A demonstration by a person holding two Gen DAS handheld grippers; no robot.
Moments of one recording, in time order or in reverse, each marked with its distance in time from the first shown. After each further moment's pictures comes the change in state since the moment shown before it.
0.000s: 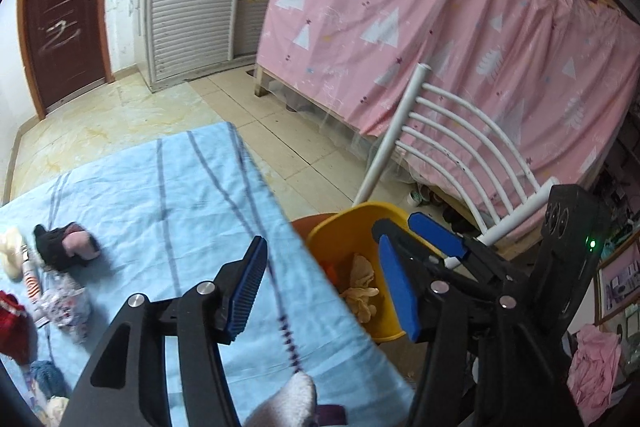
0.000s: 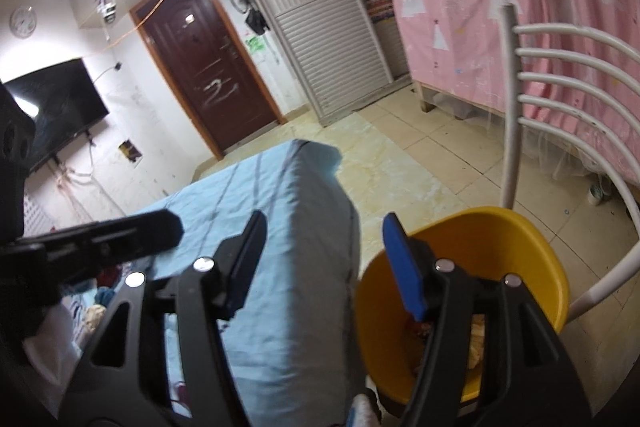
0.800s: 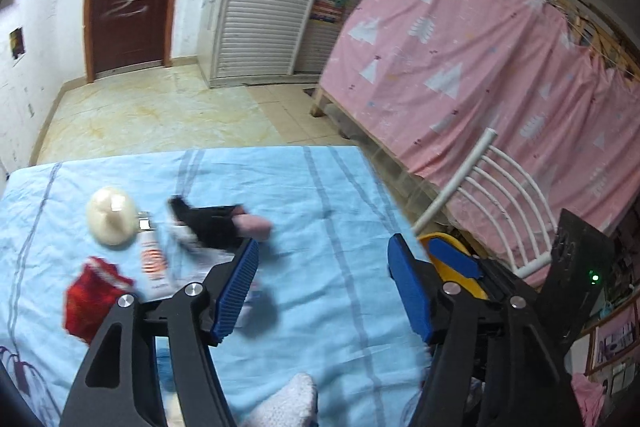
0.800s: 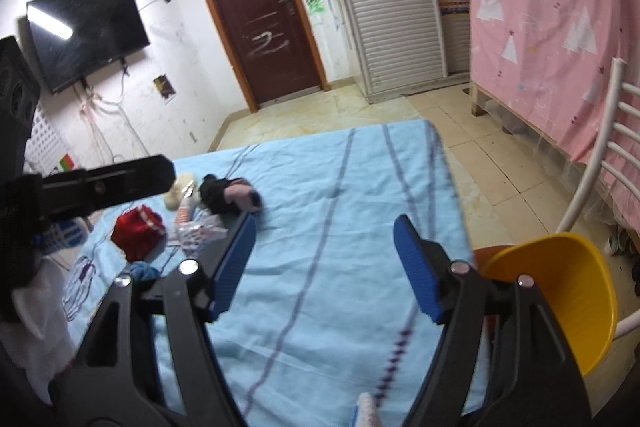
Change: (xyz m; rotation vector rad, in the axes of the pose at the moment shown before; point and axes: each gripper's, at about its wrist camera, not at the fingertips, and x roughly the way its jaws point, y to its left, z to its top) left arm -0.083 0.150 -0.024 -0.207 -0.101 0.097; right arm 0.047 0.136 -0.009 -0.228 0.120 0.076
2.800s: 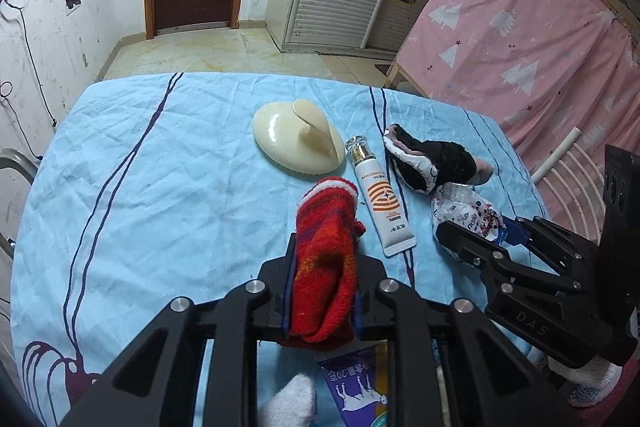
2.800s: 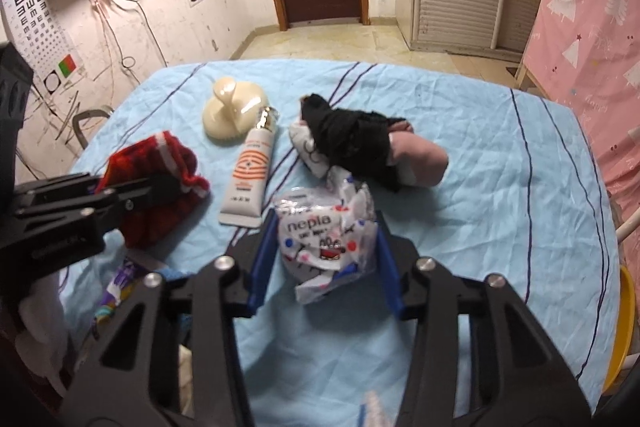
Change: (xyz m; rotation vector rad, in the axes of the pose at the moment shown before) left arm 0.006 0.155 -0.047 -0.112 0.093 0.165; right arm 0.102 0.125 -0.011 -0.193 0.242 0.010
